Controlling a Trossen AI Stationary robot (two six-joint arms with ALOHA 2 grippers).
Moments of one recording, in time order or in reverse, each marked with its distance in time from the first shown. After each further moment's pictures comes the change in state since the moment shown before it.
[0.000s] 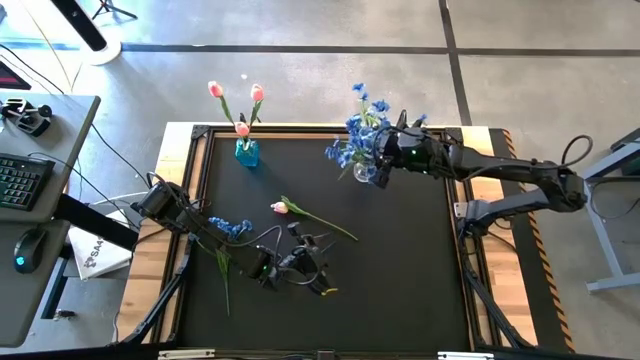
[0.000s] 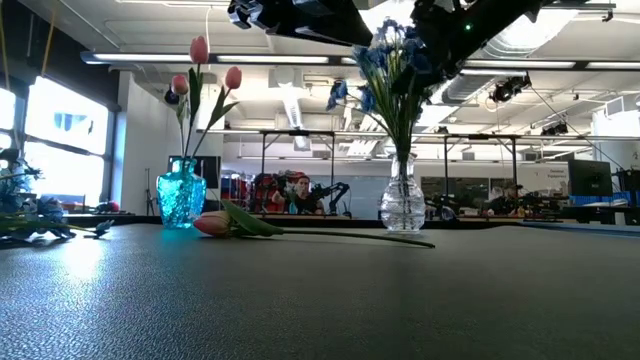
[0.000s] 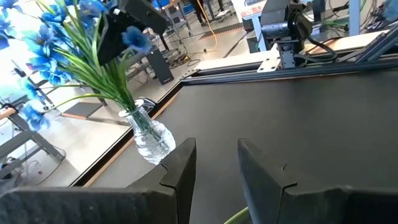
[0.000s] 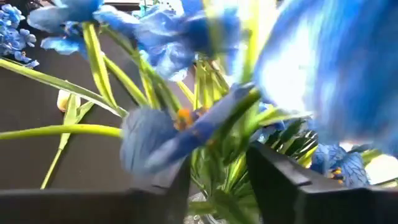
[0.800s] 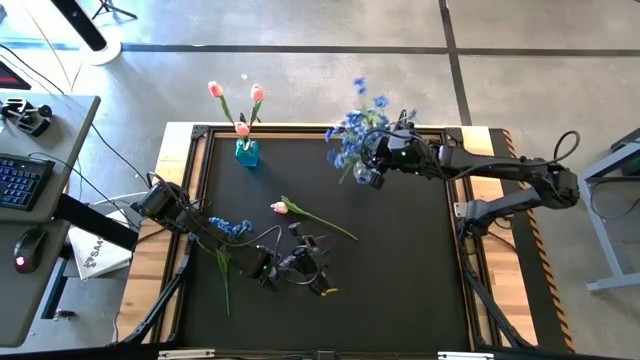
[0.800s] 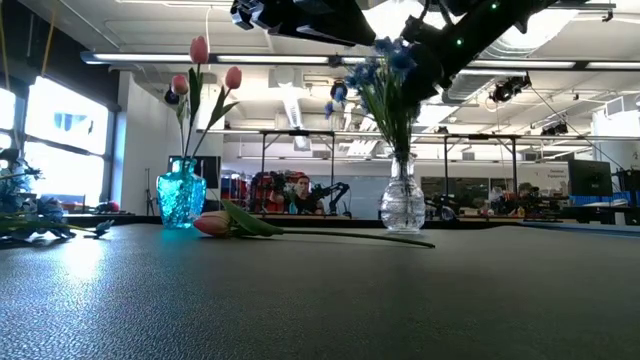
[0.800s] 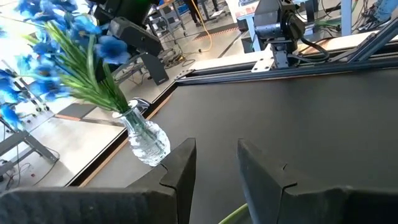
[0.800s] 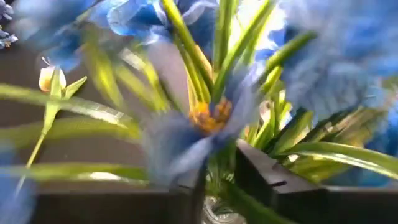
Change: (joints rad) left arm 0.000 0.000 0.000 0.002 0.023 0.002; right arm 0.000 0.070 0.000 0.001 0.025 -0.005
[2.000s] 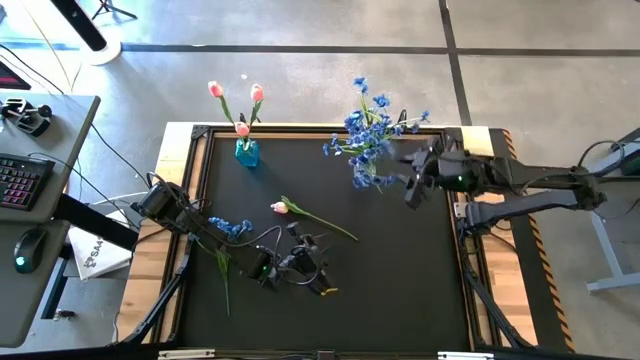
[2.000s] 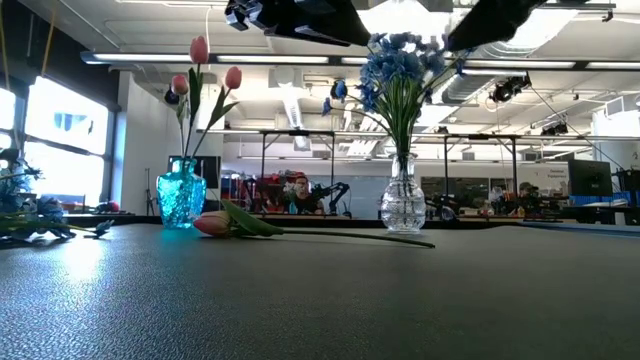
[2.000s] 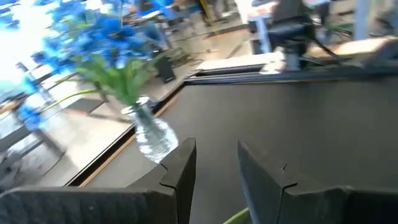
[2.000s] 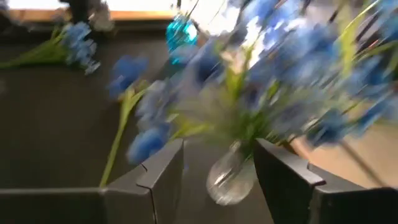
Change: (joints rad) left arm -0.001 0.000 0.000 -0.006 -0.043 -0.036; right arm 0.303 -0.384 0.000 -0.325 0.170 0.177
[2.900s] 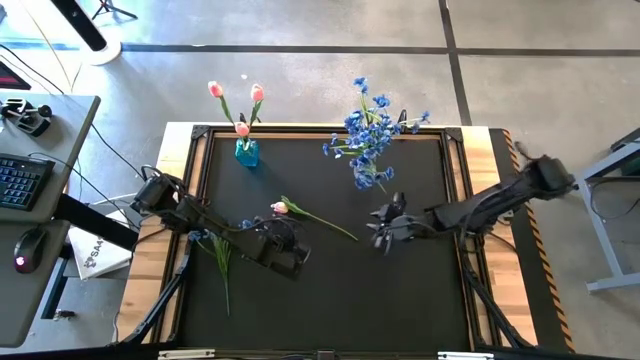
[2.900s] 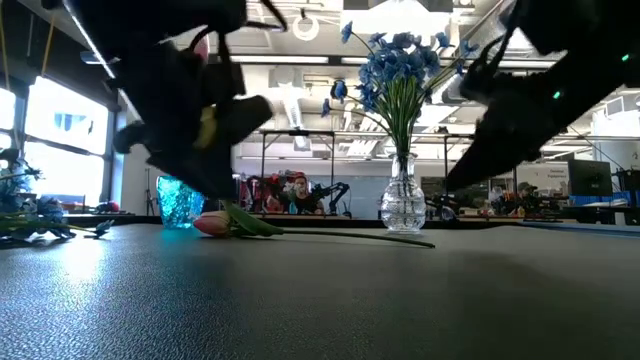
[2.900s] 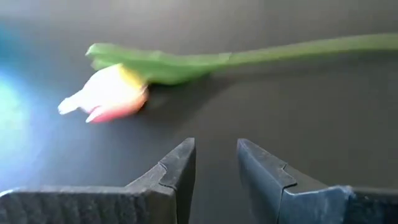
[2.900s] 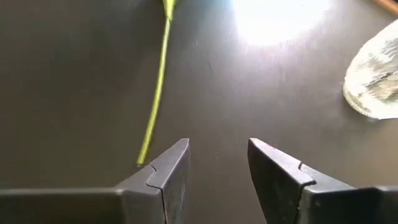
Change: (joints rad) left arm 0.102 -0.065 -0.108 -0.971 0.435 -1.294; right arm 0.261 0.464 -0.474 0.681 0.076 0.406
